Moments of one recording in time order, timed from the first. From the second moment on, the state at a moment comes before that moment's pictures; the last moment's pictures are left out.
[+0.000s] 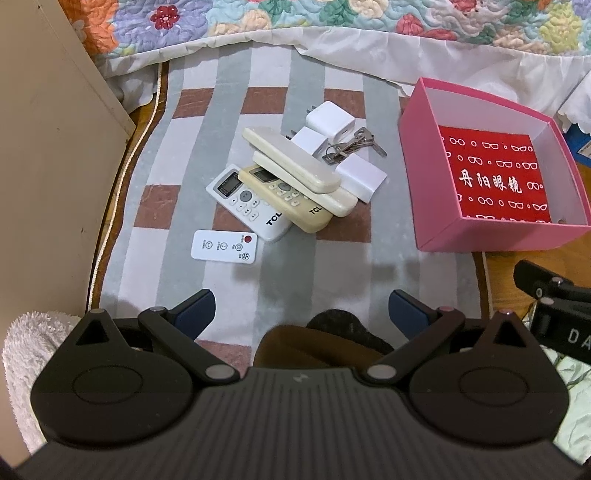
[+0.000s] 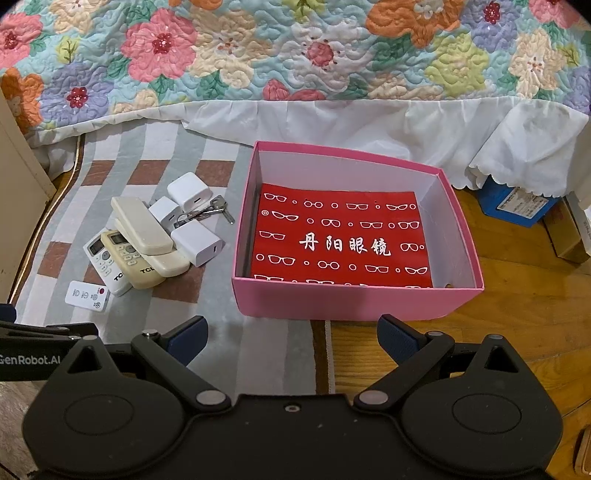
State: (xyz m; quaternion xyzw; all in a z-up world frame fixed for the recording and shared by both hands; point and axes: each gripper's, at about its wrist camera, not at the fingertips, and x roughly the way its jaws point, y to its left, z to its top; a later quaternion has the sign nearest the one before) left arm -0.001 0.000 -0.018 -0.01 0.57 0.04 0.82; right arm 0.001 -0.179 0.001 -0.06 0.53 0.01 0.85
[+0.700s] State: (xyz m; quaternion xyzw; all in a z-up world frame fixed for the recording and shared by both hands) left arm -0.009 -0.002 -0.006 -0.02 0.56 0.02 0.83; right arm 0.000 -0.185 -0.001 -0.06 0.53 0.01 0.85
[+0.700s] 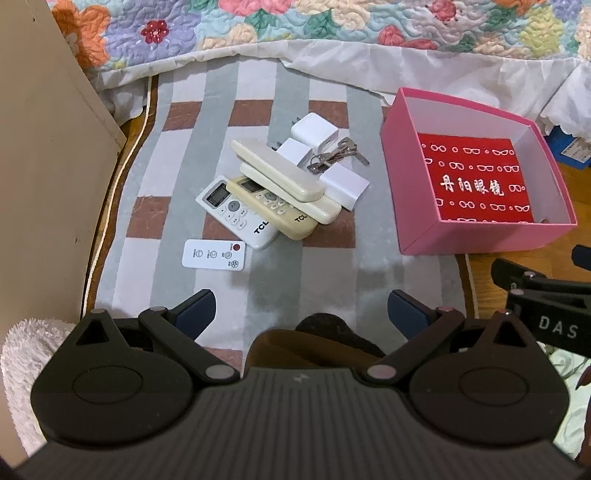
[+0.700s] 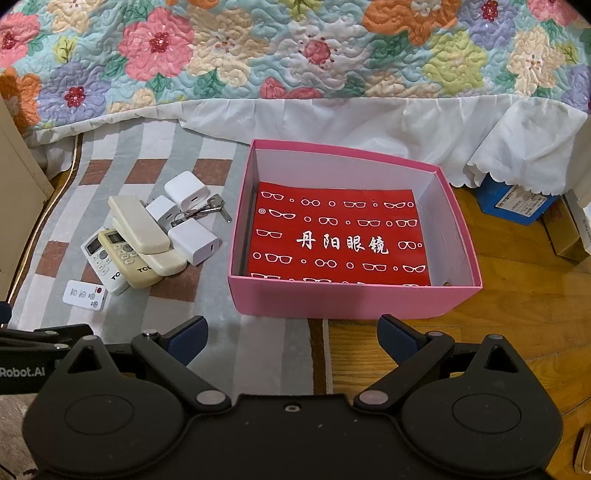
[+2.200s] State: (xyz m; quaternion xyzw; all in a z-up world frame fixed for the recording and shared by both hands) left arm 0.164 0.173 -0.163 -0.14 0.56 -0.05 0.81; right arm 0.047 -0.055 -0.177 0.14 0.55 0.19 0.80
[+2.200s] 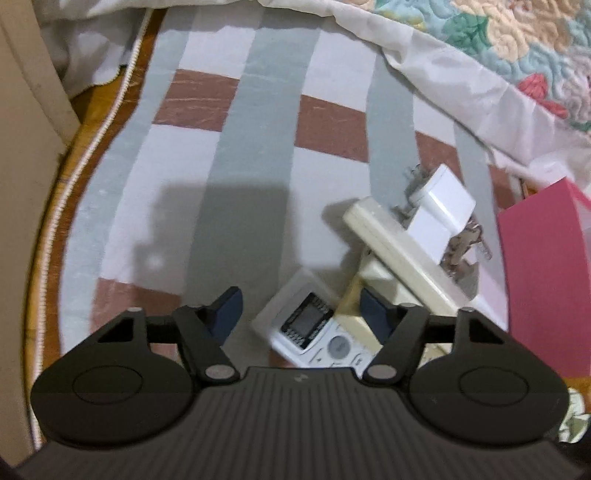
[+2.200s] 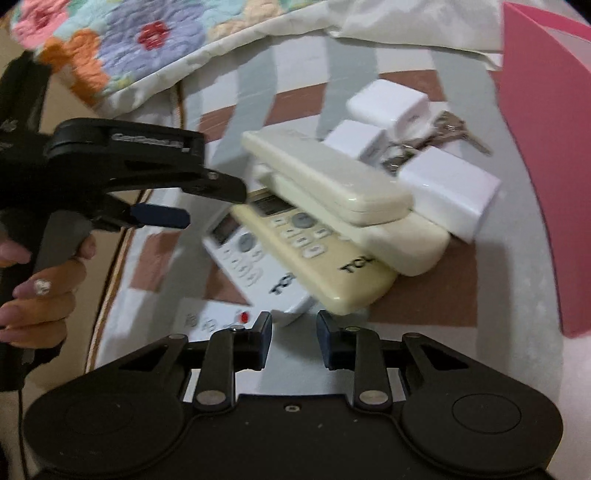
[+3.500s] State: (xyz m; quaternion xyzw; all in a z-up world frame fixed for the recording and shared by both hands) left arm 0.126 0.166 -0.169 -0.14 0.59 -0.10 0.79; right arm 0.057 -0.075 -0.186 0.23 0.57 0.13 0.78
